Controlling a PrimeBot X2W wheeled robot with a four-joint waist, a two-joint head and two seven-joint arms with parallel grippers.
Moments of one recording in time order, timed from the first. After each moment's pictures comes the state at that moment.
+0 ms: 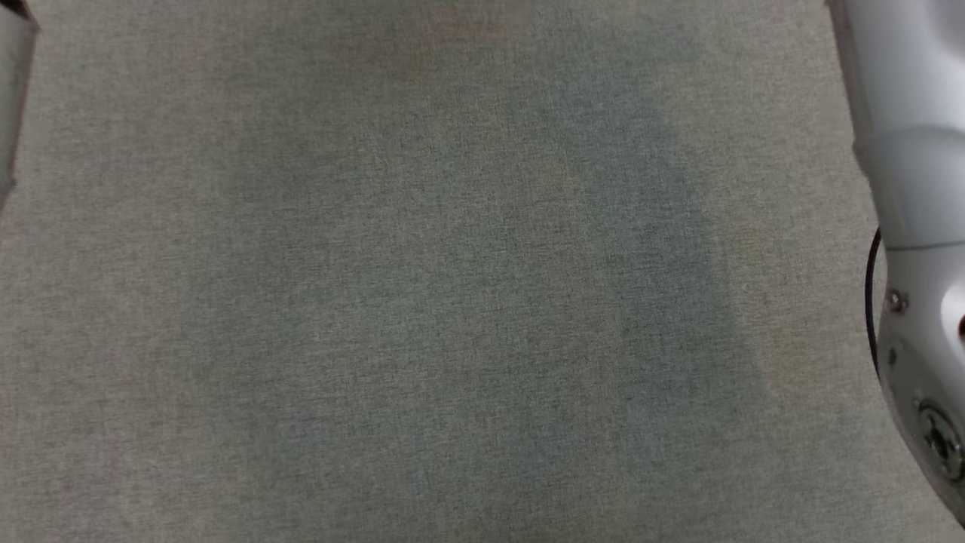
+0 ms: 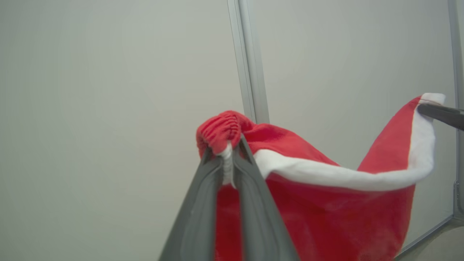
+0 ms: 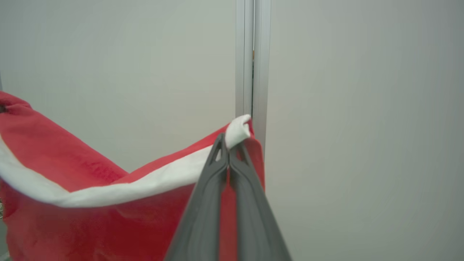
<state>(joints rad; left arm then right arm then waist) -1.41 0.38 -0.52 0.60 -0.49 -0.13 -0.26 -1.48 -0.05 0.14 0.79 0.23 0.13 -0.26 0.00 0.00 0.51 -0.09</state>
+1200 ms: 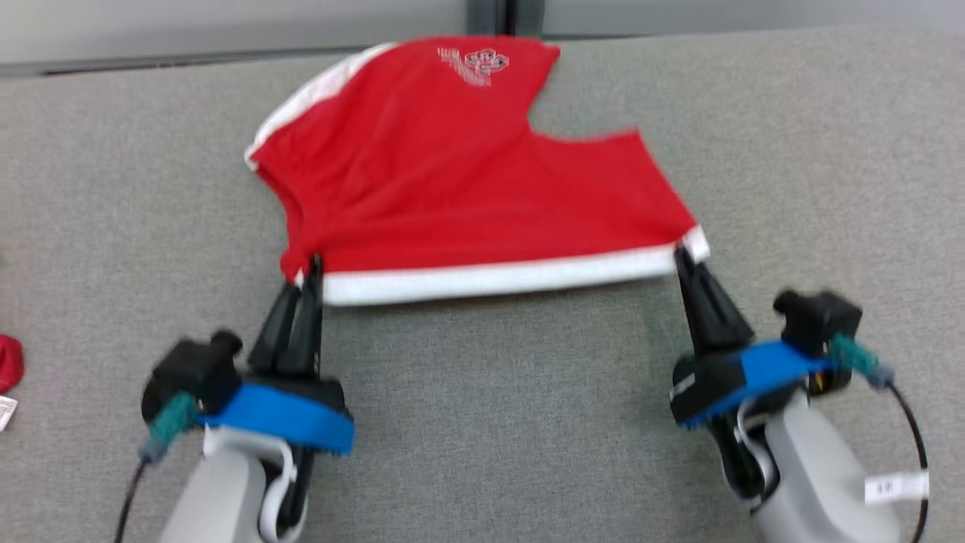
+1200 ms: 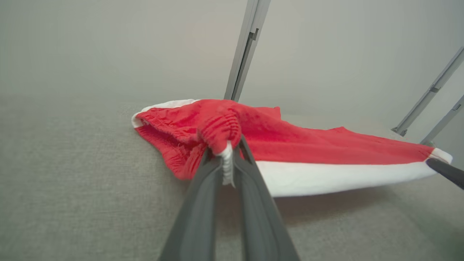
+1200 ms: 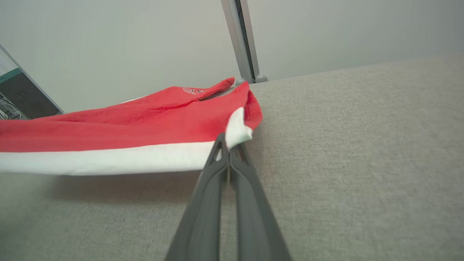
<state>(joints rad) -0.30 0.16 -0.25 0.32 -0.39 -0.12 -0.26 -0.45 -0.08 0.18 0.51 0.38 0.13 -0.26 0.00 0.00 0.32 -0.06</state>
